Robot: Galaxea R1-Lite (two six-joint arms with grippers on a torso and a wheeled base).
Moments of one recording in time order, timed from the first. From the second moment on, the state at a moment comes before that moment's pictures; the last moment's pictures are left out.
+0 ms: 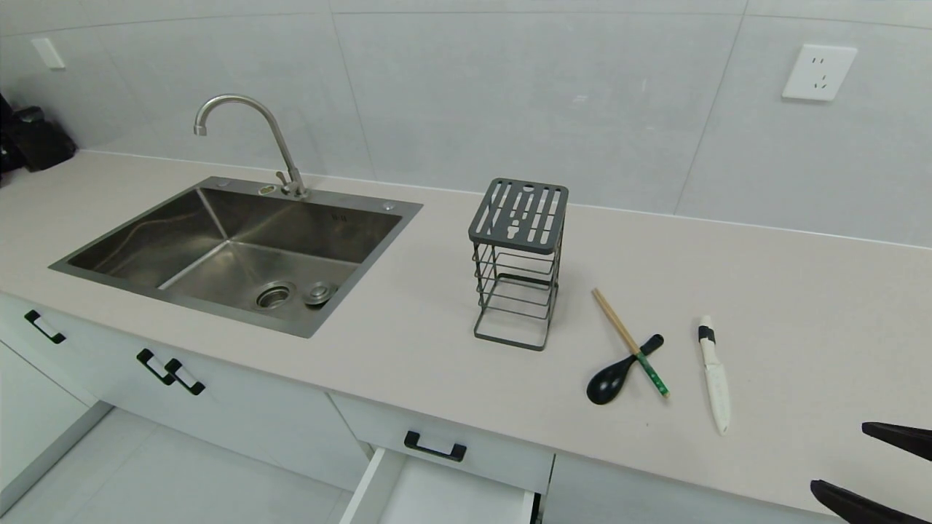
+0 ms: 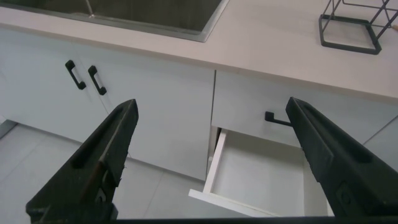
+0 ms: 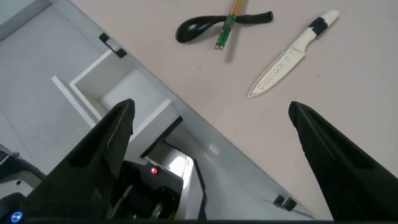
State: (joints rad) left arm 0.00 0.00 0.00 0.00 0.03 -0.03; right arm 0.14 0.90 -0.28 -0.22 0.34 -0.15
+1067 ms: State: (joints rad) left arm 0.00 0.00 0.00 0.00 0.03 -0.03; right arm 0.35 1.25 -0.59 -0.22 0.24 -0.23
